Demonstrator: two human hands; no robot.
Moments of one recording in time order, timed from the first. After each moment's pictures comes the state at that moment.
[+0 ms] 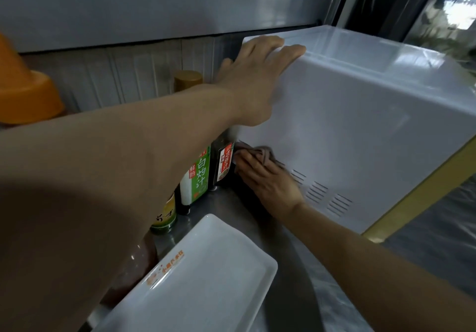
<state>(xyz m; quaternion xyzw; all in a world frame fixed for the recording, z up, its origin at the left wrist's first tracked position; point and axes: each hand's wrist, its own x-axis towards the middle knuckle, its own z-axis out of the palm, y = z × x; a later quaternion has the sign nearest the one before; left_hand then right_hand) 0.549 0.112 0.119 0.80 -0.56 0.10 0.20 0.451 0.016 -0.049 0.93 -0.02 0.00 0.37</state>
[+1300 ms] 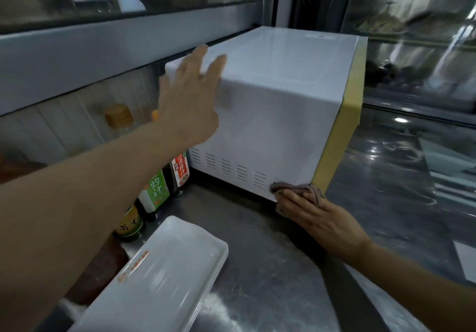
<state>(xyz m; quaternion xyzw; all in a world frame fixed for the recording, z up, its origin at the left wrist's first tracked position) 0.494 0.103 0.132 0.84 -0.49 0.17 0.16 0.244 -0.035 -0.049 0.90 -0.01 0.02 0.43</state>
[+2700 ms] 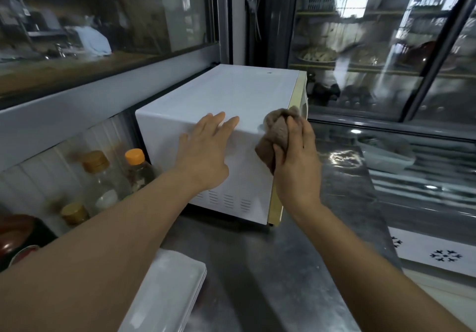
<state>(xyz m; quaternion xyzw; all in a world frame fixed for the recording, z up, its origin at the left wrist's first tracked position) 0.437 0.080 0.133 0.80 -0.58 0.08 0.13 0.285 0.003 0.100 0.78 -0.39 0.48 -0.10</state>
